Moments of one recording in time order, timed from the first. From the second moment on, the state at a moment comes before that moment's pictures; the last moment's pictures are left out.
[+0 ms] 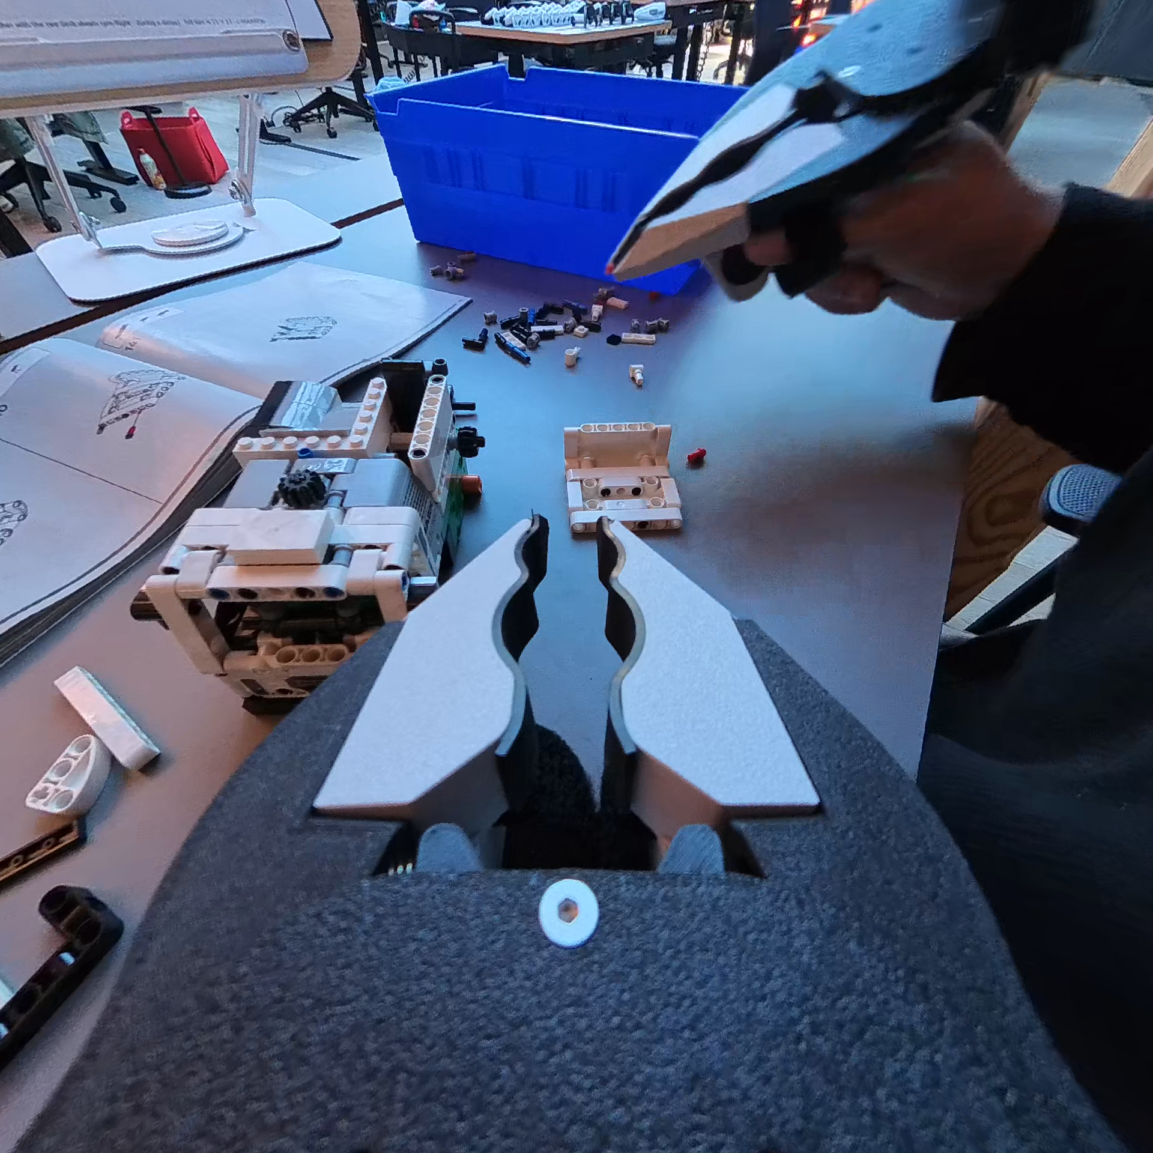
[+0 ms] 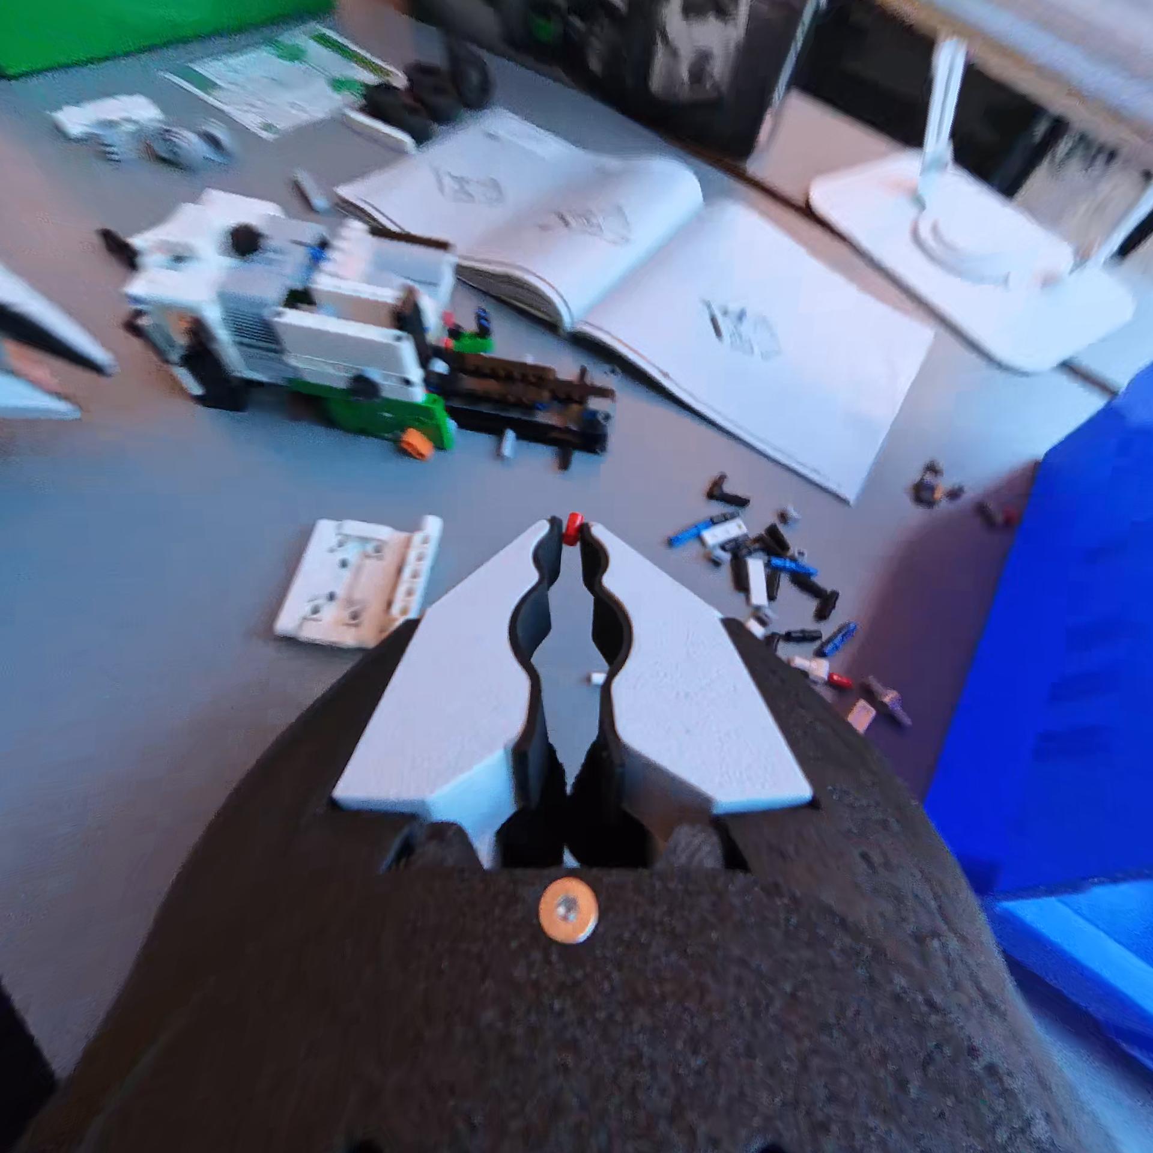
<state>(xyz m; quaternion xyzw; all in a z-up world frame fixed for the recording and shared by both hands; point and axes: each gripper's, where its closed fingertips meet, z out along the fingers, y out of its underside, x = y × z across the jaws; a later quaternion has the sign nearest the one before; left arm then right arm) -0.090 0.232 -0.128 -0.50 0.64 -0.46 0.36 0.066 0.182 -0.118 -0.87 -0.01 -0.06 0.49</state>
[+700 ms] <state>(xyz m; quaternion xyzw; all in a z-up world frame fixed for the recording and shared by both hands) -0.091 0.229 -0.129 -0.50 0.64 -0.46 0.36 -0.014 0.159 -0.189 -0.91 -0.02 -0.03 0.42</state>
